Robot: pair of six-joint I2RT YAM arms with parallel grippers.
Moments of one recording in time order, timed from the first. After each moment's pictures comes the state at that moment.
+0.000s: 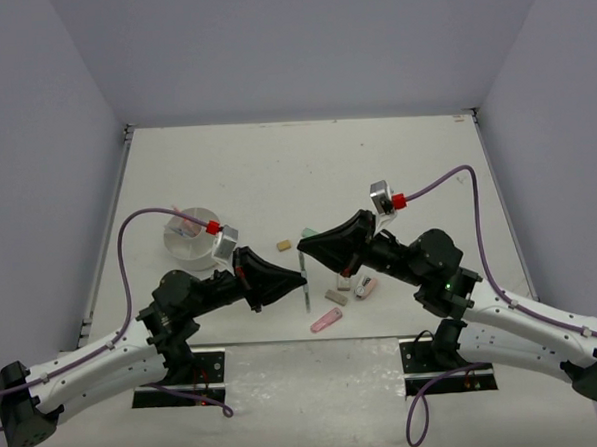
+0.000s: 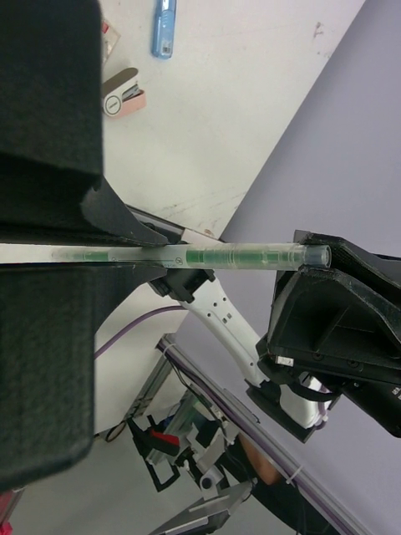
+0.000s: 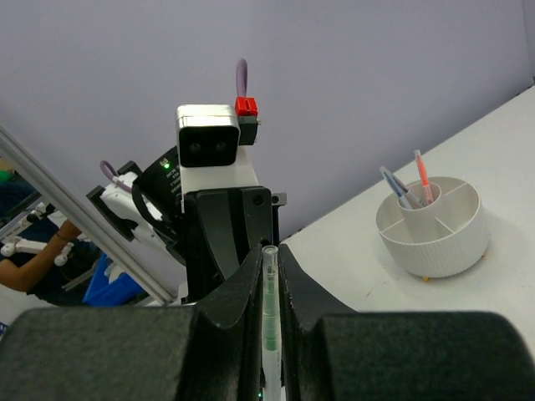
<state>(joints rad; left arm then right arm) -0.99 0.63 0.39 0.49 0.29 -0.67 1.02 0.83 0.67 0.43 -0.18 0.59</state>
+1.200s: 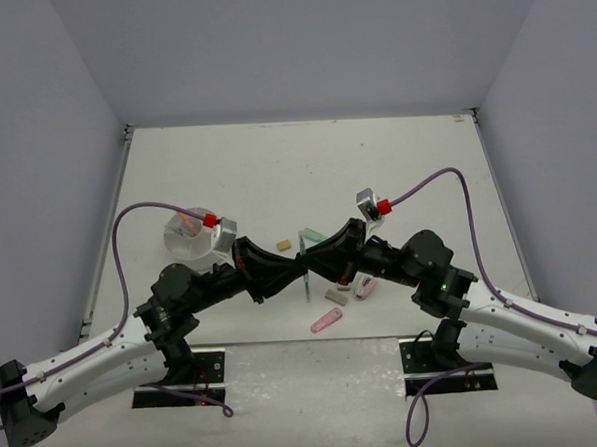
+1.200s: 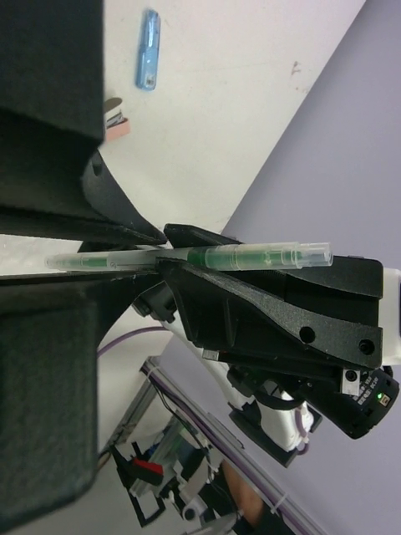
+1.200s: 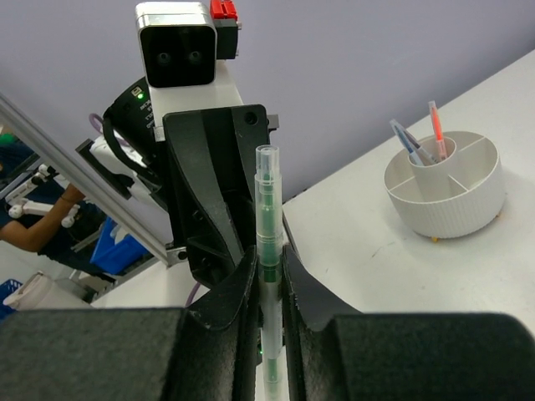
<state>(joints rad) -0.99 0.66 0.46 0.43 0.23 -0.62 1.02 0.84 0.65 0.38 -0.25 0.59</state>
